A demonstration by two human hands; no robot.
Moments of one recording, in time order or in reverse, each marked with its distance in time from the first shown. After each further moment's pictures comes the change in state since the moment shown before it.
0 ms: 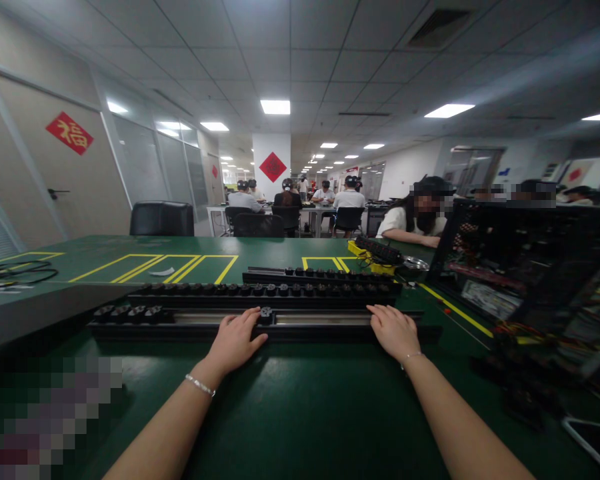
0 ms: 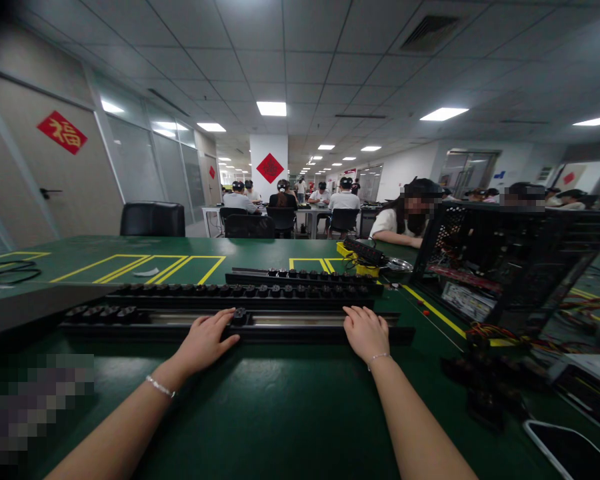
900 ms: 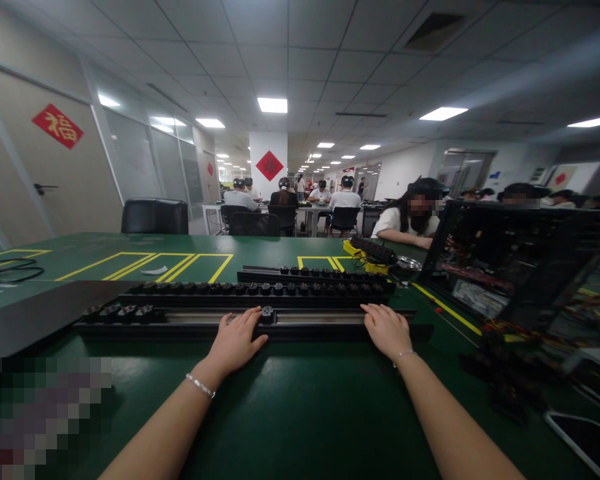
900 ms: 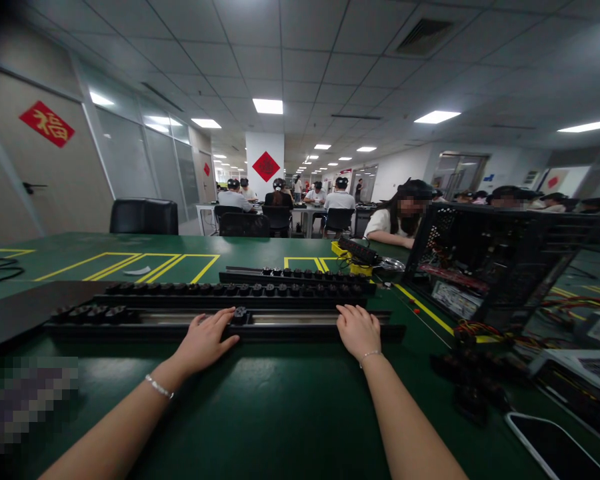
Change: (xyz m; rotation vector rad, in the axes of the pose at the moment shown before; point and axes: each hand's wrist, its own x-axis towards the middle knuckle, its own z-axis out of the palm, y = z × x) left_hand 0.002 0.013 0.001 -0.015 -0.014 0.011; right_hand -0.001 -0.002 -0.003 -0.018 -0.021 0.000
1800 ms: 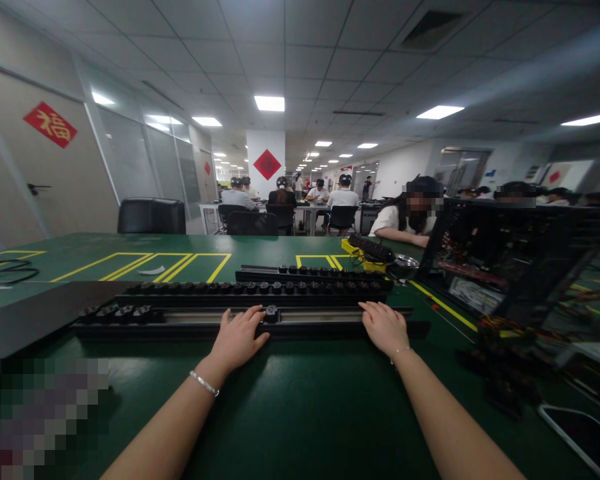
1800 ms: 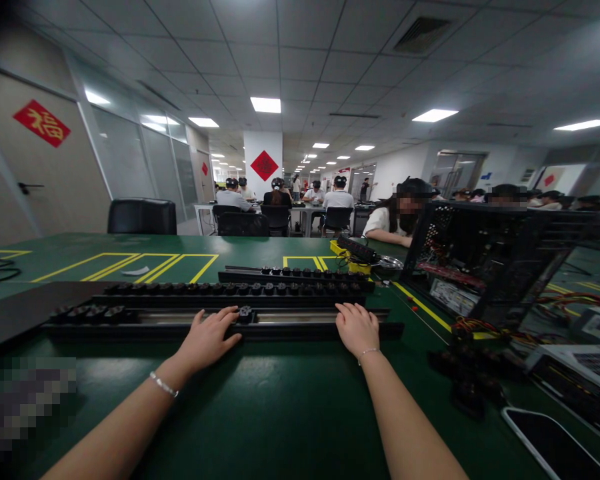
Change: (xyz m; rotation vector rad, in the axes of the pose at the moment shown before) left_hand 0.004 0.011 -0.003 0.014 0.000 0.008; right_hand 0.000 0.000 0.000 0.002 0.003 0.005
